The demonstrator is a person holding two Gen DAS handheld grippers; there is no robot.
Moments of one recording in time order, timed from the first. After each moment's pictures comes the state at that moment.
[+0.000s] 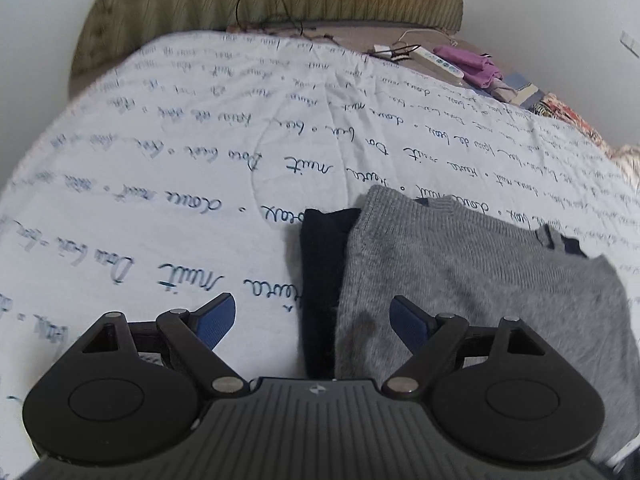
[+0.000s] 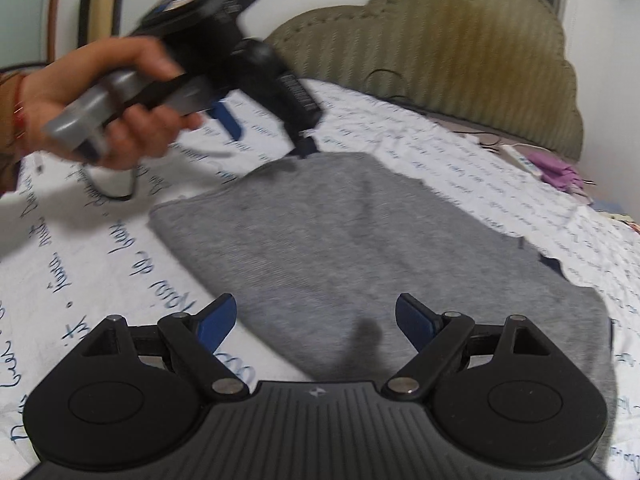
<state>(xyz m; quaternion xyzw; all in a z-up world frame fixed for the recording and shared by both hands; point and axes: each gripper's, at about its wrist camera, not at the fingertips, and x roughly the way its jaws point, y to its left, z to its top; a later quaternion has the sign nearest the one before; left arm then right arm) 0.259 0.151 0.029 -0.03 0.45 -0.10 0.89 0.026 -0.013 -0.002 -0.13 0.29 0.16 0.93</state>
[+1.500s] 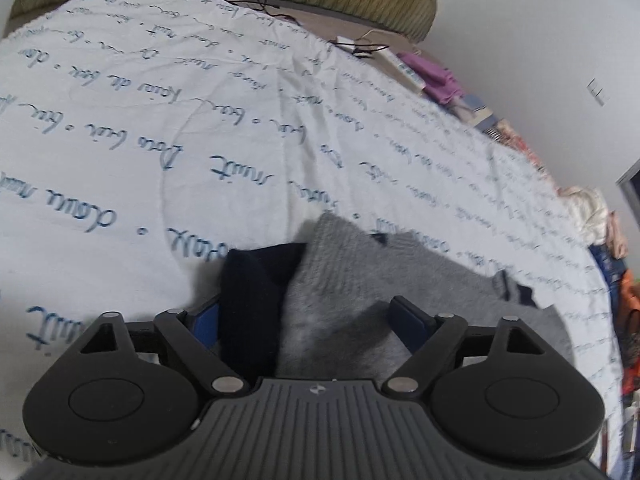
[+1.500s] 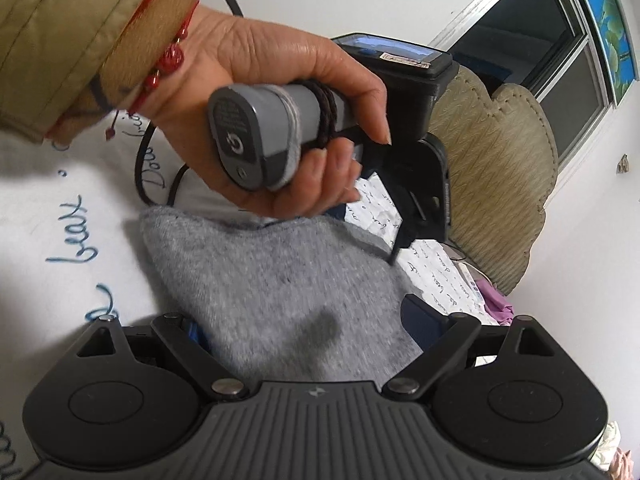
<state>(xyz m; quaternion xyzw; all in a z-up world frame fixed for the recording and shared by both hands) 0.322 0.142 -0.007 -0.14 0.45 -0.19 0.86 0.056 0.097 -0.046 -0.36 0.17 0.08 0.91</state>
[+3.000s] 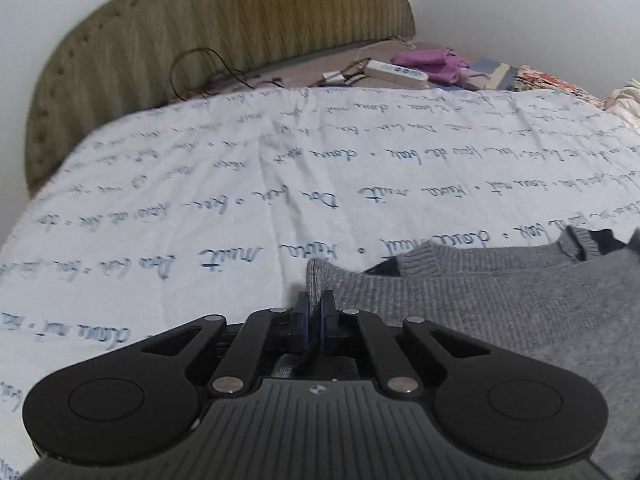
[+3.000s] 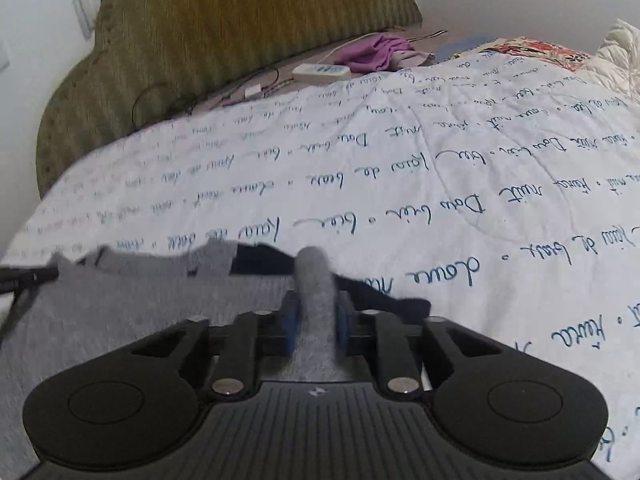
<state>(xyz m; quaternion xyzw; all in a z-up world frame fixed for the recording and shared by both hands) 0.310 0.070 0.001 0.10 0.35 -0.12 0.92 0.168 -0.300 -0.006 0.15 0.34 -0.02 0.93</state>
